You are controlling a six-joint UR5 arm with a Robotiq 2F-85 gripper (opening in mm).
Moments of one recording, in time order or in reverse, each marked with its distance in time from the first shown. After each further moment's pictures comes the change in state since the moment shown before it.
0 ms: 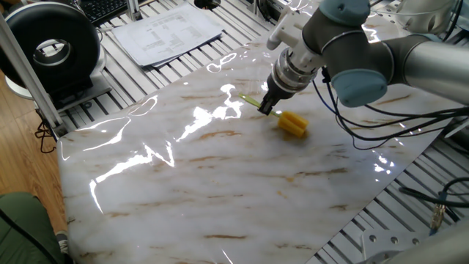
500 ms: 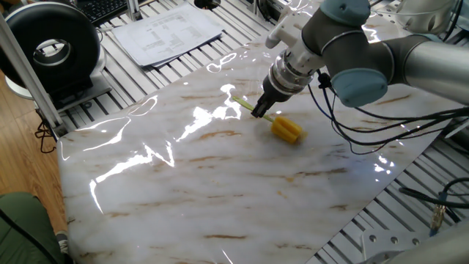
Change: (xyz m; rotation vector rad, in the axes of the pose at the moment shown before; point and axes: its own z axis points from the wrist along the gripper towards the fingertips) arm -0.006 0.024 -0.003 -0.045 -0.006 0.085
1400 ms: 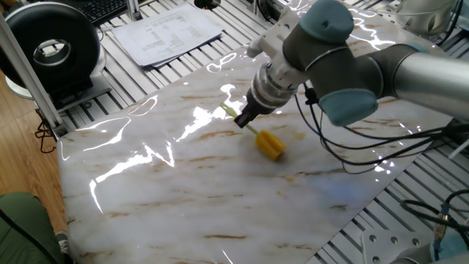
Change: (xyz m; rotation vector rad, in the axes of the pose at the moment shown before) arm -0.011 0.055 0.000 0.033 -0.007 0.125
